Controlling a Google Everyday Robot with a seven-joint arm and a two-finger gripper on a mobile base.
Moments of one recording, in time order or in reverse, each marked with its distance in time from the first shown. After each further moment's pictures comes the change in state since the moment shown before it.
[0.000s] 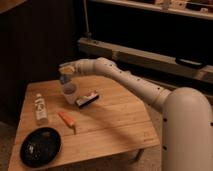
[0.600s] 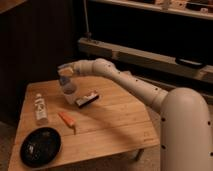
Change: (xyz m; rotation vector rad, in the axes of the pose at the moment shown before) arm 0.000 0.002 -0.001 0.015 0.025 -0.057
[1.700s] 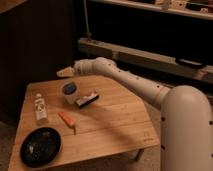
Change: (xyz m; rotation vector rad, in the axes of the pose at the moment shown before) arm 0.001 -0.003 -0.002 0.016 0.031 0.066
